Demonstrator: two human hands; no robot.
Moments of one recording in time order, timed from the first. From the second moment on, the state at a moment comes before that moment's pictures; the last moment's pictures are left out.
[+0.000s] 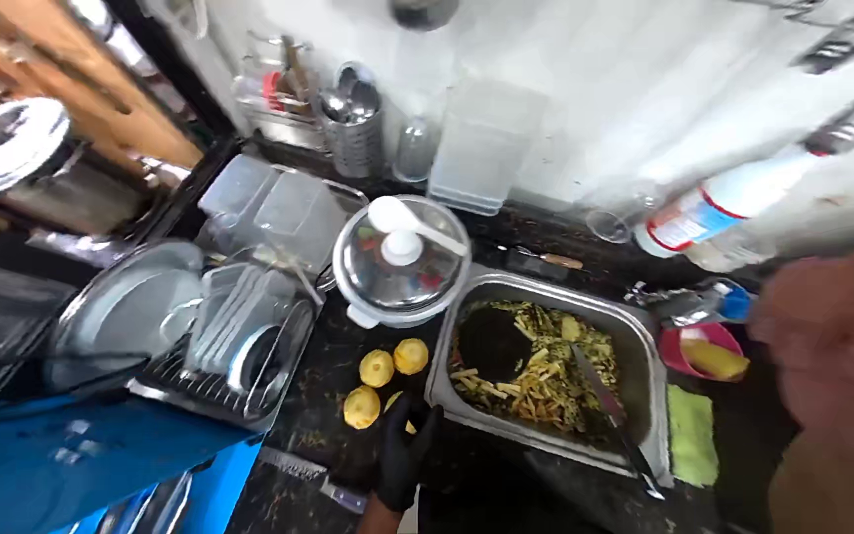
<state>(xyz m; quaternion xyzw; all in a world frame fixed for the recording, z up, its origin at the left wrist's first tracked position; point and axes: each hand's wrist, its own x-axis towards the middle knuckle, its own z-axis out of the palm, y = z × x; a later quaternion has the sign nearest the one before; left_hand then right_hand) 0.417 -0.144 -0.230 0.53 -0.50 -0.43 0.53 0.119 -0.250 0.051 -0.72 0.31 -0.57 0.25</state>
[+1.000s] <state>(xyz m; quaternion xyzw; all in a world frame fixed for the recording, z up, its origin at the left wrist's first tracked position) 0.370 -0.159 -0.207 0.44 -0.37 -0.64 0.51 0.268 -0.483 -0.002 -0.83 0.51 -0.24 -0.01</state>
